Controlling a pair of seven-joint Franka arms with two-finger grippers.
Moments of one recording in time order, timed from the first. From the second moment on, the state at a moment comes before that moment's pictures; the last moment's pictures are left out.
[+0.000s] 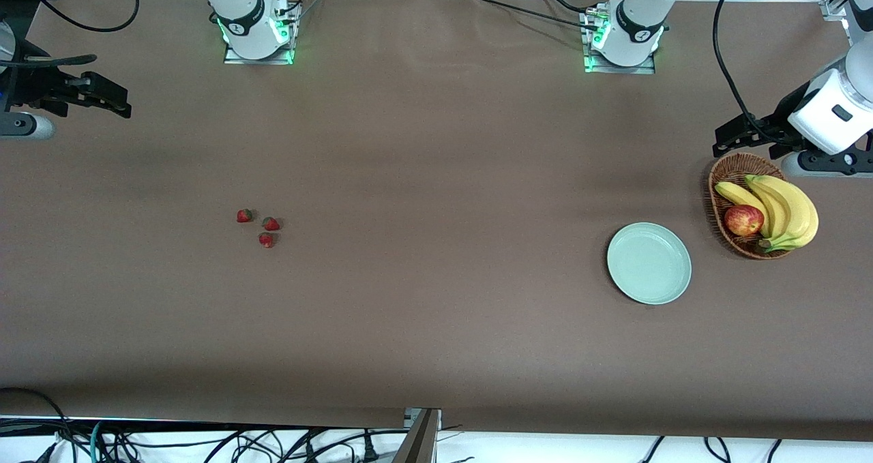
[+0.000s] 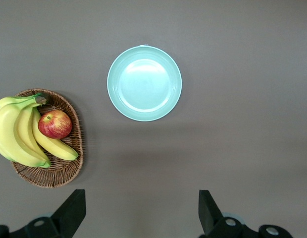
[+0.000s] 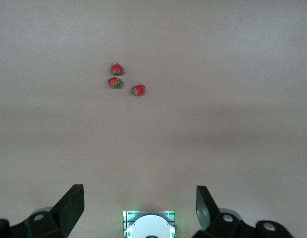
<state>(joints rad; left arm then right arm) 0.07 0.02 -0.10 -1.66 -0.04 1.60 -0.03 0.03 0.06 0.03 -1.45 -0.03 1.35 0.05</state>
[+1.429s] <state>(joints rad) 0.07 0.01 -0.12 -1.65 -0.01 1.58 -0.04 0.06 0.39 0.04 -1.46 -0.03 1.64 0.05</state>
